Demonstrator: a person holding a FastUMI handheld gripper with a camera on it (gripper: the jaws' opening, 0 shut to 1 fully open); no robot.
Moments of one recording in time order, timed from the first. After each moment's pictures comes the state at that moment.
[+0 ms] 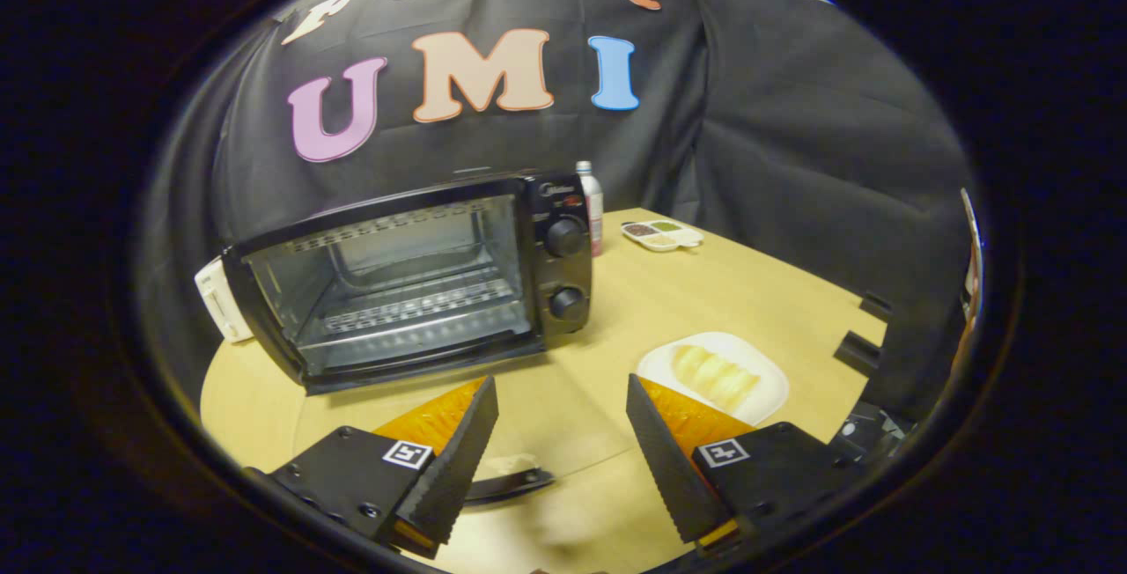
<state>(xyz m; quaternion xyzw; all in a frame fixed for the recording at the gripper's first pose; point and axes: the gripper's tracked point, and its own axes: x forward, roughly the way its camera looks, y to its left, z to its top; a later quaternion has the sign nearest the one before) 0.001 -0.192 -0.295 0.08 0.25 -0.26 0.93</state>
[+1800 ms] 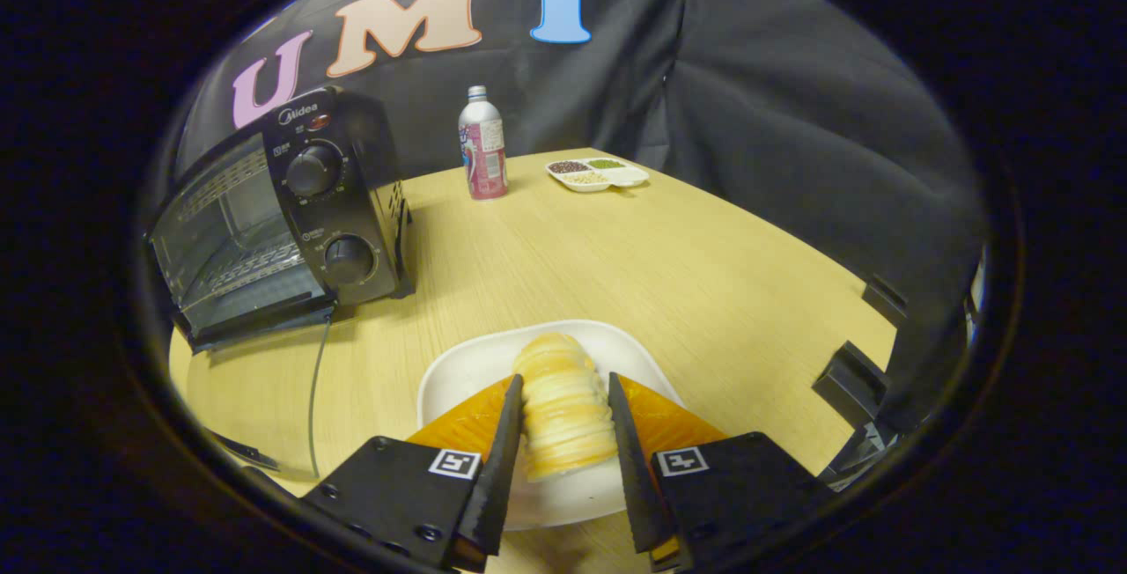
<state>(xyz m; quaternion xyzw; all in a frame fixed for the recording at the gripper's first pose) -0.001 -0.330 -0.394 0.11 0.34 -0.25 0.90</state>
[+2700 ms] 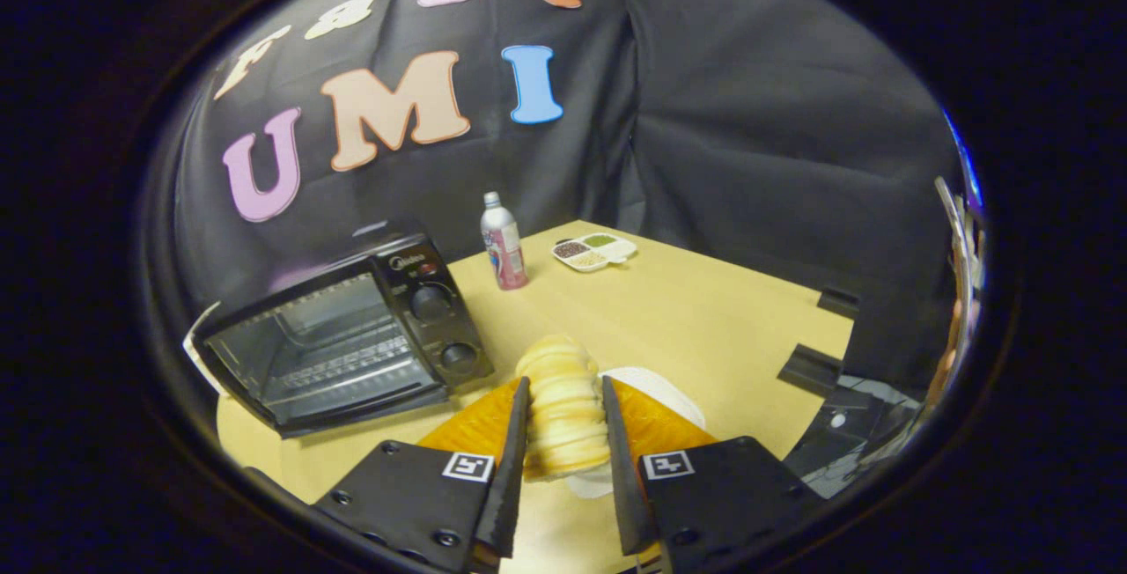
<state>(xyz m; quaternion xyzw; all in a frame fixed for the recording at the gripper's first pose) -0.005 -0.264 -0.272 0.16 0.21 -0.31 0.91</state>
